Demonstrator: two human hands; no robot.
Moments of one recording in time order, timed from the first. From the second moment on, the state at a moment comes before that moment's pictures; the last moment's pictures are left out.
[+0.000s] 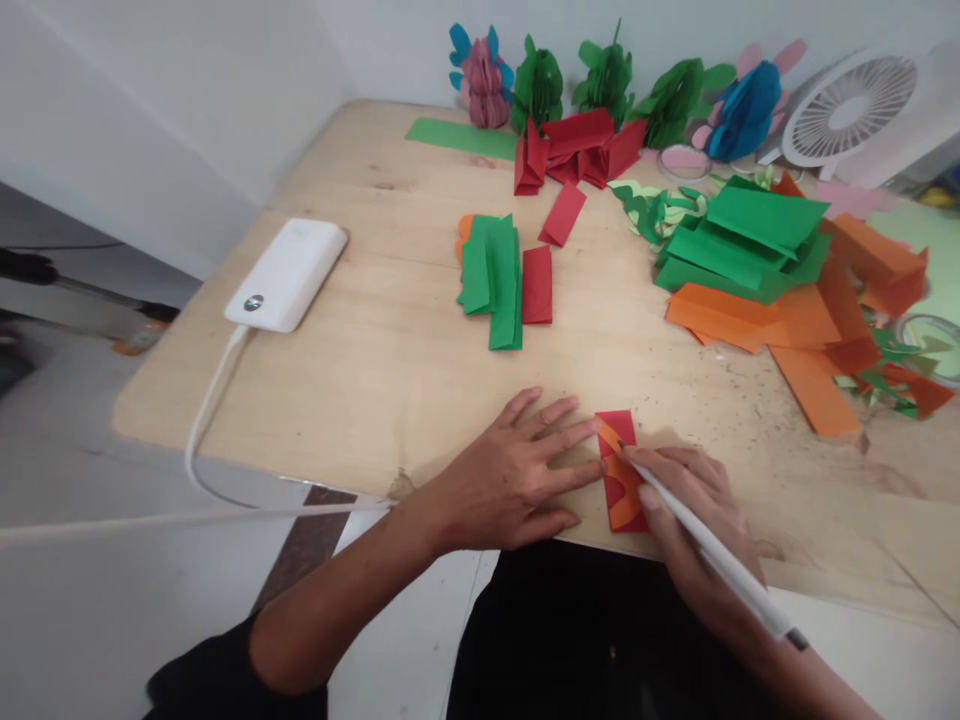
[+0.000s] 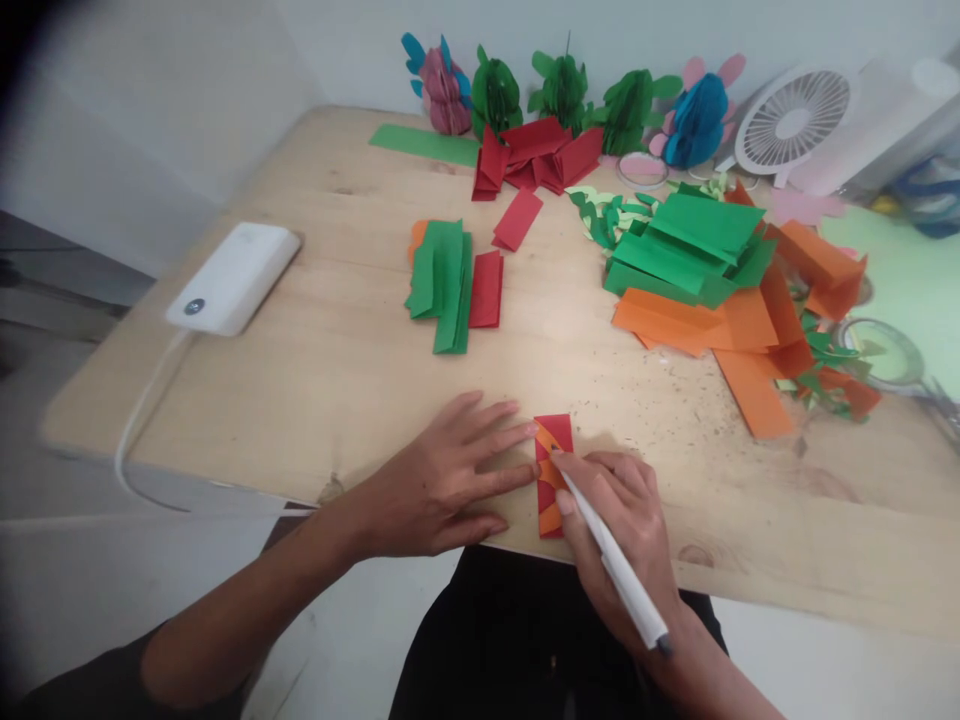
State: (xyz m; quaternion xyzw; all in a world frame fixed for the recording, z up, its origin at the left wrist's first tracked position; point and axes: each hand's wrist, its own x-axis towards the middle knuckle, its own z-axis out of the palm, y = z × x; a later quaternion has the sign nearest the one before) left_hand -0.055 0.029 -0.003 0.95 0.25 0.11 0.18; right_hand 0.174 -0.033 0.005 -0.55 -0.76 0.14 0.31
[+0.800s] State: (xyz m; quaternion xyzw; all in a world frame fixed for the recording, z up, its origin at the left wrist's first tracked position) left_hand -0.055 0.029 -0.004 0.94 0.25 0.12 0.18; right_hand 0.159 -0.013 0.007 -0.60 -0.72 0.18 0.31
